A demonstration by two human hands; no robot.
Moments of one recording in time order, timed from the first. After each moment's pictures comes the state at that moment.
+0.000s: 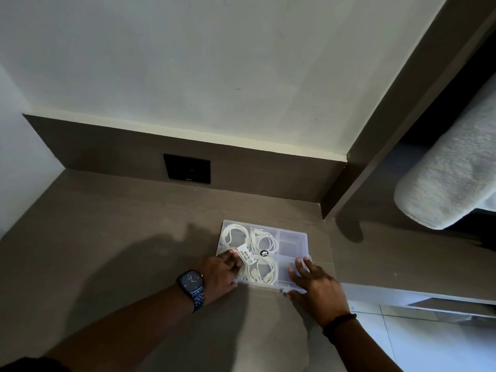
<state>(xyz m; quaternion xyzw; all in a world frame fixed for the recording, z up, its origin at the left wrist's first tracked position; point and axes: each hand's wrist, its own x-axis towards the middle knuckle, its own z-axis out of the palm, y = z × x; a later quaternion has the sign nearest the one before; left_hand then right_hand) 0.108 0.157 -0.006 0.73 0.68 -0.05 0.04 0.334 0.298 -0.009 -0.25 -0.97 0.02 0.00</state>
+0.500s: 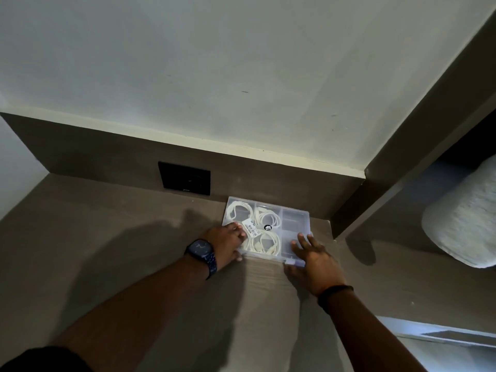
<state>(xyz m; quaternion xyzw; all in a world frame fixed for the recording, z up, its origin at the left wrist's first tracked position) 0.040 0.251 -0.016 0.65 0.75 -0.02 0.13 0.256 0.378 -0.022 -0.36 -0.92 0.12 -0.07</state>
